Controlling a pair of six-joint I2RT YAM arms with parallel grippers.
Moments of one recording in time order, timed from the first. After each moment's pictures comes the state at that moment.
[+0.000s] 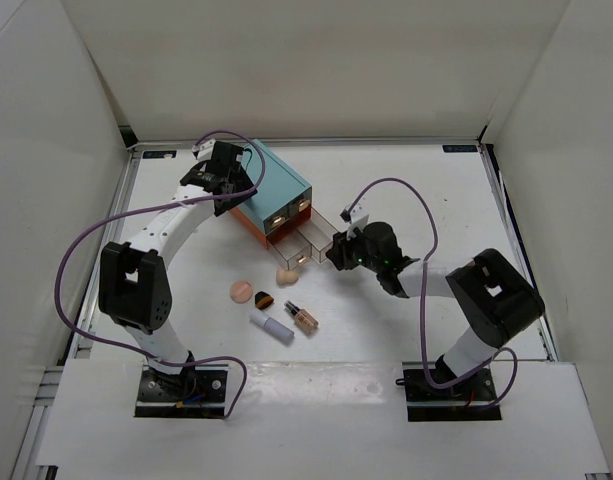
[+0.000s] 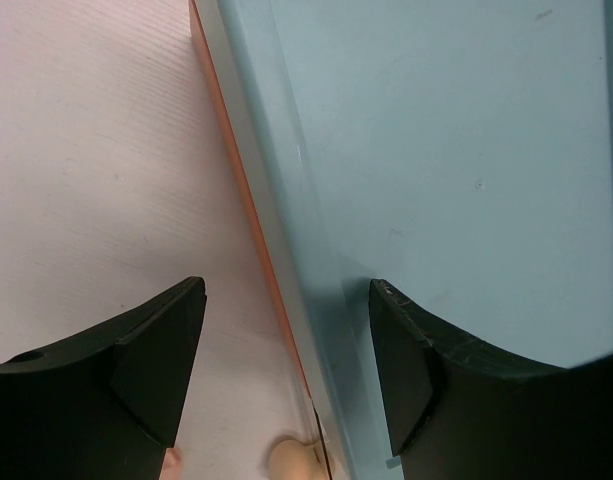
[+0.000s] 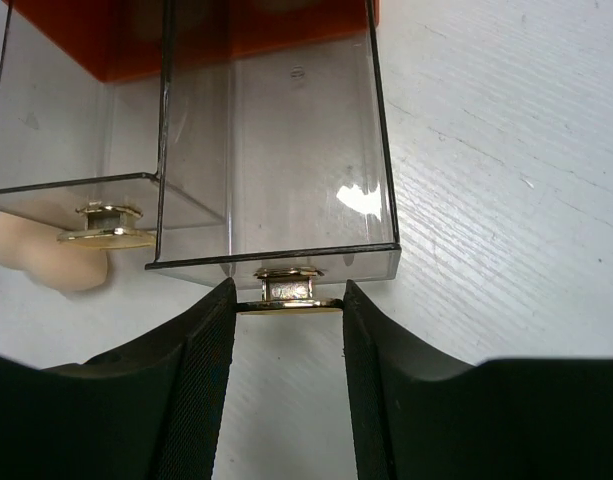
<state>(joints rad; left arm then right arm) -0.32 1.70 1.42 -0.60 -0.33 -0.75 0.62 1.63 0.61 0.57 -0.14 0.13</state>
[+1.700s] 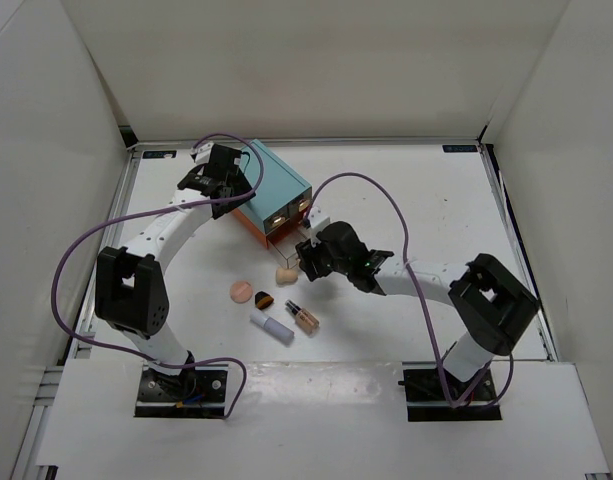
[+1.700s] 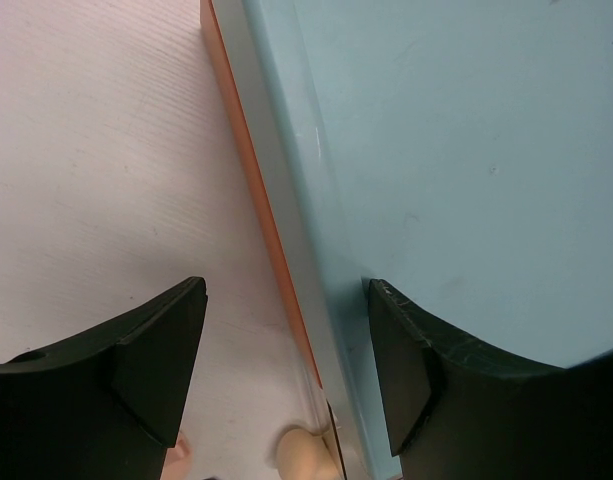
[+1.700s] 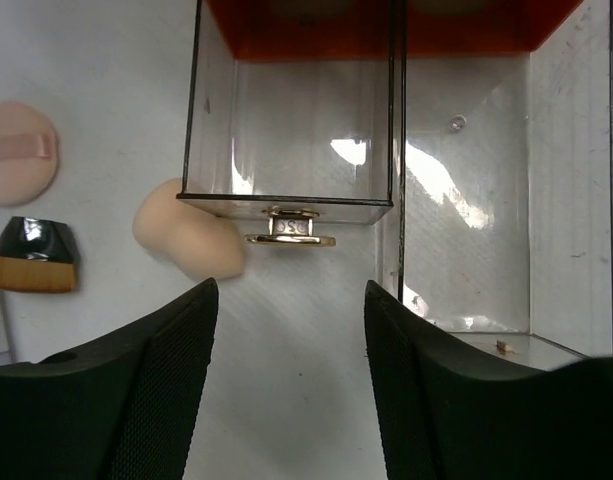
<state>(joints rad) -0.32 1.67 1.38 -0.59 -0.32 -0.74 0.87 1.59 0.84 0.17 0.04 0.11</state>
